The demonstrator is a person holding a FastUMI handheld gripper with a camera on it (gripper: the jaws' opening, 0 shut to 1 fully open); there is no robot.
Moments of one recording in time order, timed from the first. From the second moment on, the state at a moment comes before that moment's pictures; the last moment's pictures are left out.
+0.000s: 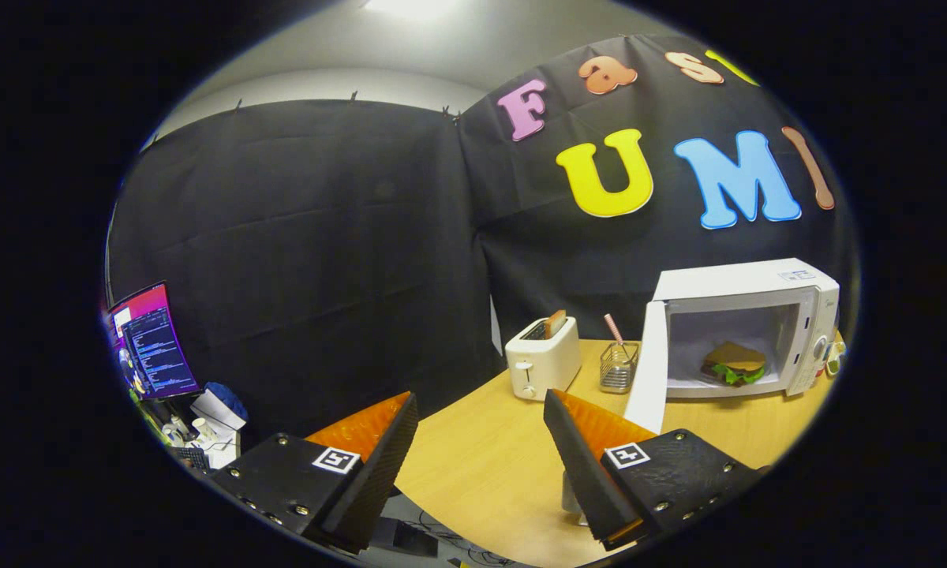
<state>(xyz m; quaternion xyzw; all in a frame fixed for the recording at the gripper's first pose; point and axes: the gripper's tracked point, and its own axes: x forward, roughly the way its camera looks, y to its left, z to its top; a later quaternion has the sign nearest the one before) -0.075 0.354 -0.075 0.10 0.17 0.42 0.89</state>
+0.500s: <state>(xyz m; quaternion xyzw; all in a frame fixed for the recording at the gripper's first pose) -0.079 0.356 -0.159 0.02 0.24 0.43 0.87</state>
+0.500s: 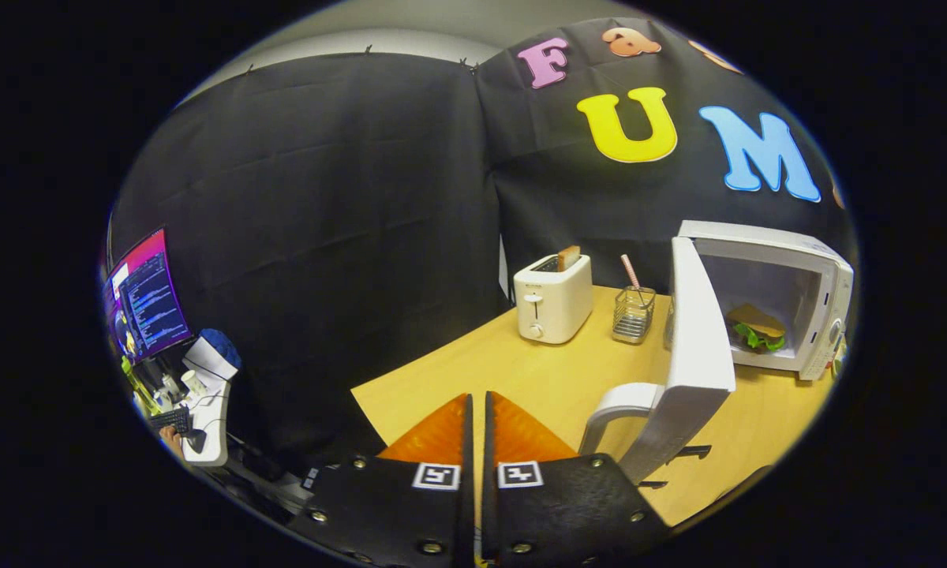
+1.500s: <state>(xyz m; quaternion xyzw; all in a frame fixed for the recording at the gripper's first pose) -0.047 0.257 -0.181 0.04 0.28 0.37 0.89</state>
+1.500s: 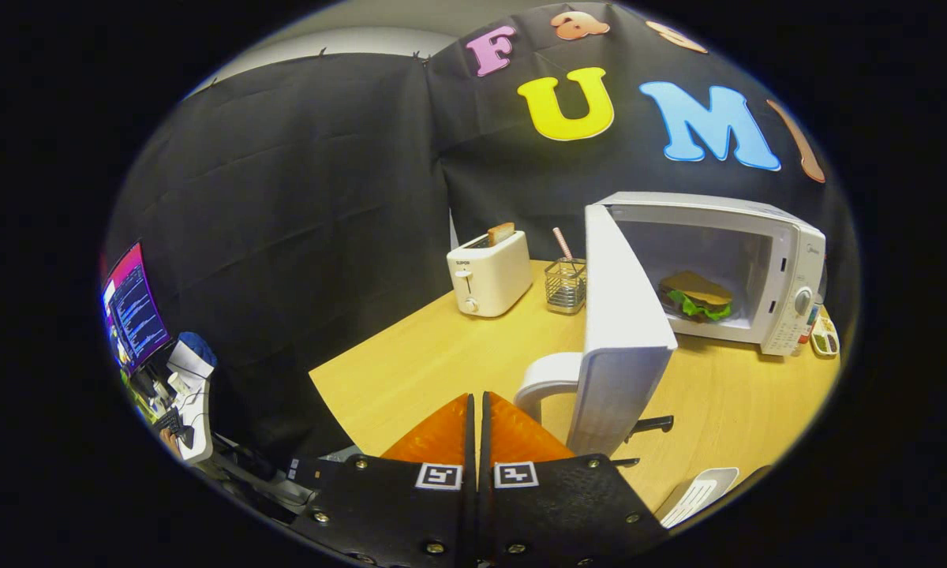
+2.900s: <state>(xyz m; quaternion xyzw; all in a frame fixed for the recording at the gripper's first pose) 0.092 0.107 -0.200 0.07 0.28 0.22 0.93</state>
